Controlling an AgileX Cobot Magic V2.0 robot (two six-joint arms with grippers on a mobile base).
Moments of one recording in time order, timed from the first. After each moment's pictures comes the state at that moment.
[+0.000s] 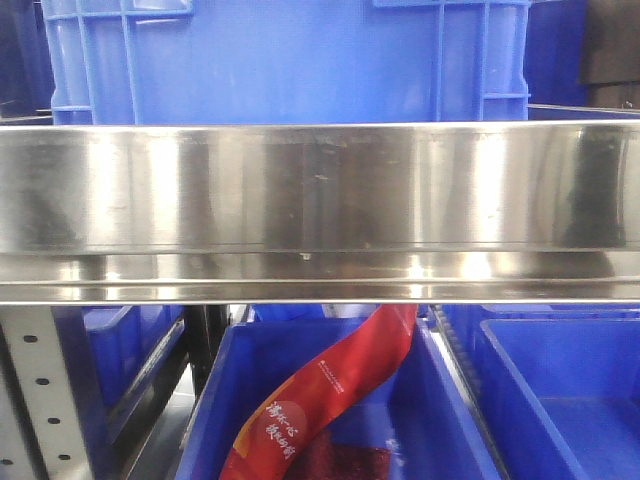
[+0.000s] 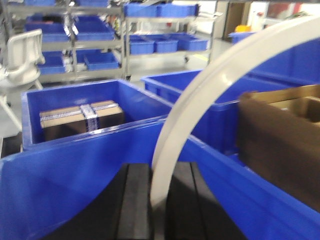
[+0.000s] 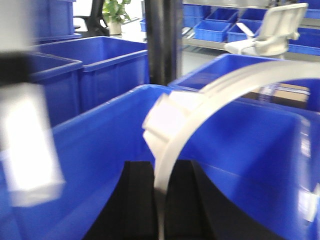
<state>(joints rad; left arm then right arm) -0.47 1.52 -1.60 0.02 0.25 -0.05 0.41 1.39 -1.40 0.10 0.27 -0.03</state>
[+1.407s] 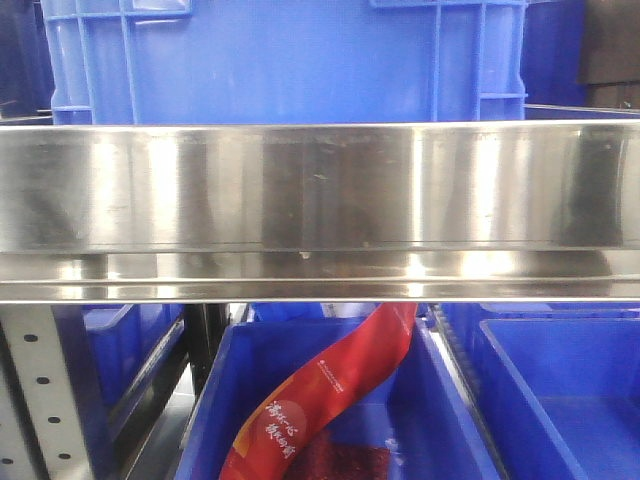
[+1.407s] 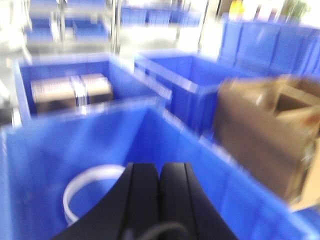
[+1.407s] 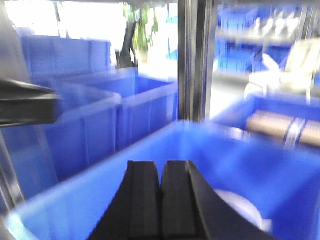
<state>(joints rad) -0.46 1.33 -1.68 -0.06 0.58 -0.05 0.48 1.25 -1.44 0.11 0.27 -0.03</state>
